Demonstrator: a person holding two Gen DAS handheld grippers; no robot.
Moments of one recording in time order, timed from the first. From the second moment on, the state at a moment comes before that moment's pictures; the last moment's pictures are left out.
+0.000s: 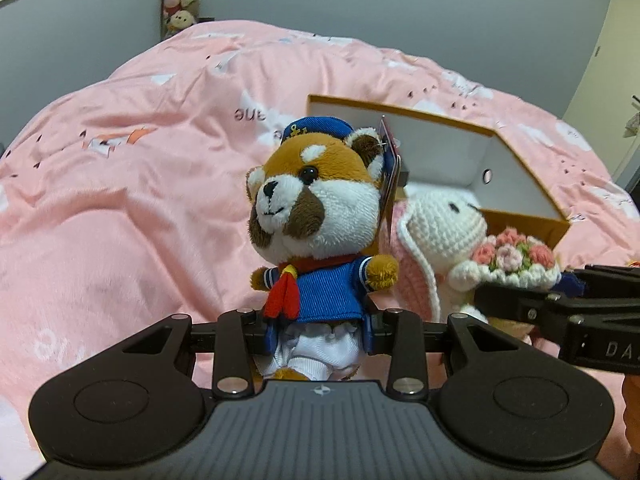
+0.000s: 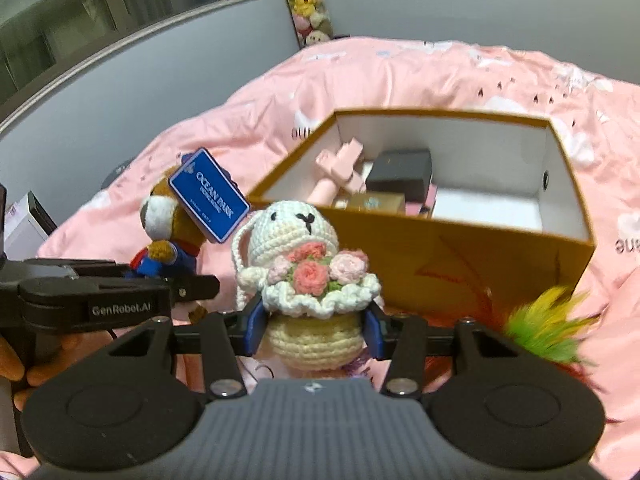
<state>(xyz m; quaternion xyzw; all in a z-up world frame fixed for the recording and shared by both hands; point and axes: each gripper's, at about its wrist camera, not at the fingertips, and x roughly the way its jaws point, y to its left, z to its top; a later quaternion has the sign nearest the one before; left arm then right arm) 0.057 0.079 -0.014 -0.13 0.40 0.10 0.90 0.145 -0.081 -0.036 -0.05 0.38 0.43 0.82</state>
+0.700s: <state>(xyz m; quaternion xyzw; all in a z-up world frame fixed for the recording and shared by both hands) 0.133 0.075 0.037 -0.11 0.36 0.02 0.92 0.207 -0.120 0.044 -0.04 0.31 0.34 0.89</state>
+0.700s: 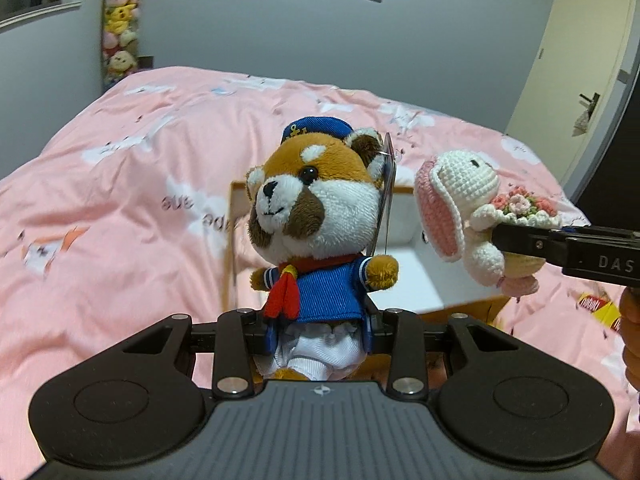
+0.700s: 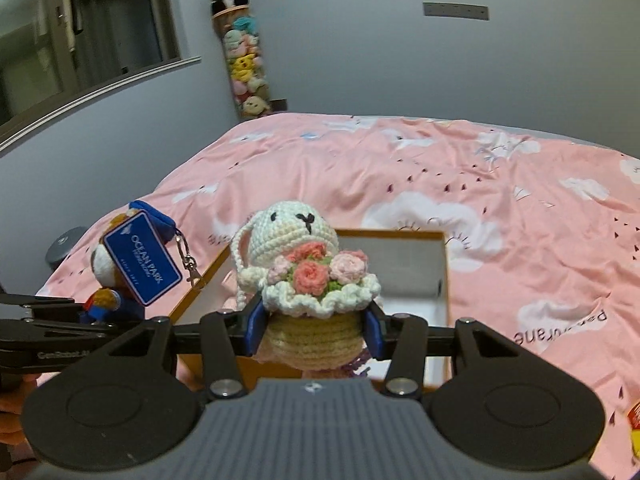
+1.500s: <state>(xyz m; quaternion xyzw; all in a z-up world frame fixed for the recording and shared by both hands) 0.301 0.049 -0.050 -0.13 0.50 -0.10 0.85 0.323 -0.076 -0.018 -0.08 0.39 0.22 0.89</state>
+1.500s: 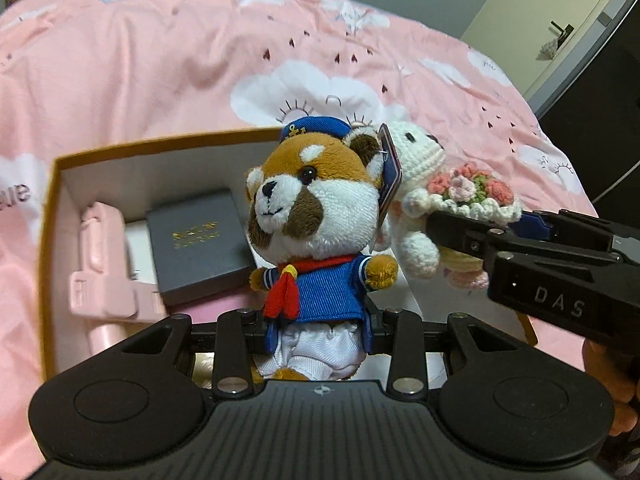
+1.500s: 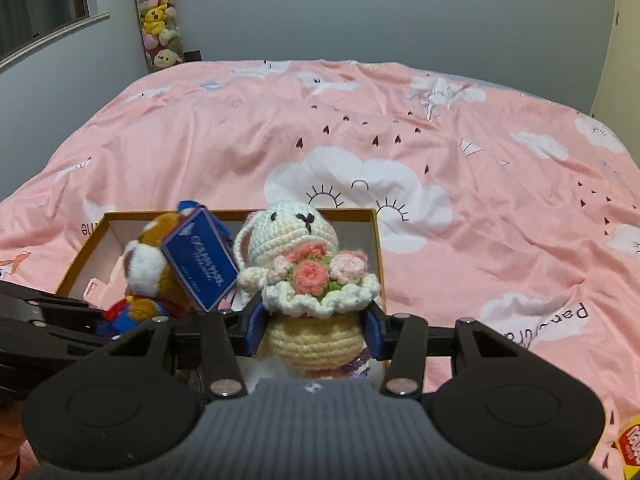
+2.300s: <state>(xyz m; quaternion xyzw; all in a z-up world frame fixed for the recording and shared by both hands) 0.349 0.065 -0.101 -0.22 0.57 -0.08 0.79 0.365 -0.063 -0.054 -0.06 0.45 0.23 0.86</state>
